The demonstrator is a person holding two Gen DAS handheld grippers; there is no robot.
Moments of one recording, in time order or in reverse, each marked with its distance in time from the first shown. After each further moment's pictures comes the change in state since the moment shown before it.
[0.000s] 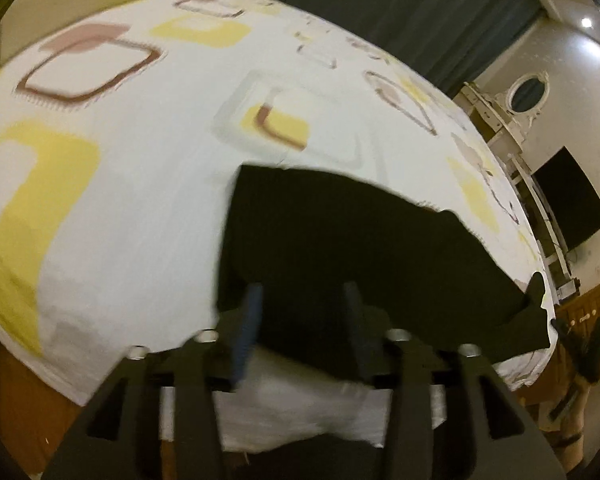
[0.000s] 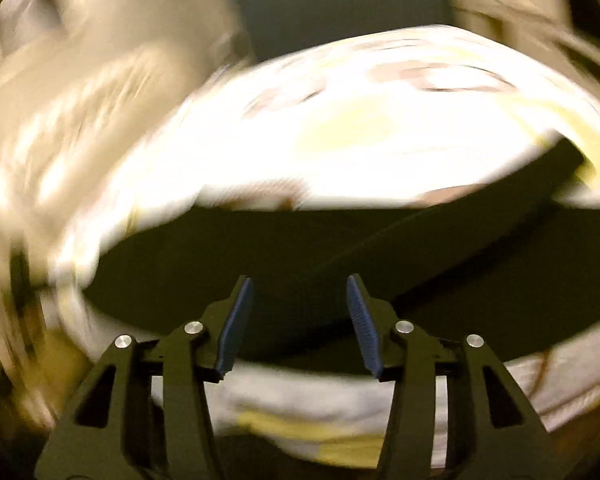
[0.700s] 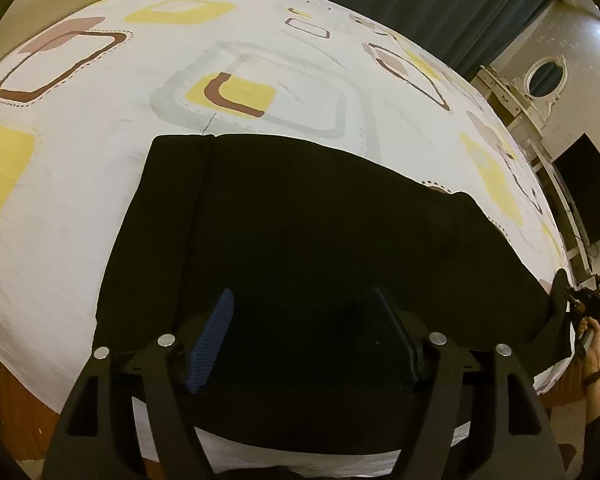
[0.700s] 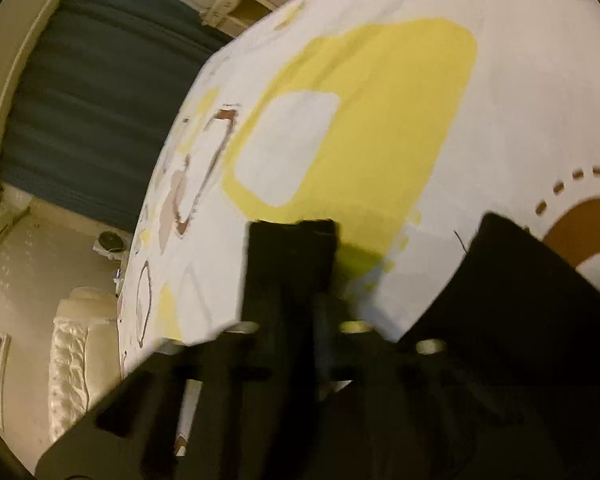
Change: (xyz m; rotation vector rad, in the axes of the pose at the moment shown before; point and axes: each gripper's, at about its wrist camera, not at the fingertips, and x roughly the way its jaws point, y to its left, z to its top) left arm 0.070 -0.050 -0.002 -0.002 0.059 0.088; right arm 0.061 -0.232 0.102 0.649 -0.151 -0.088
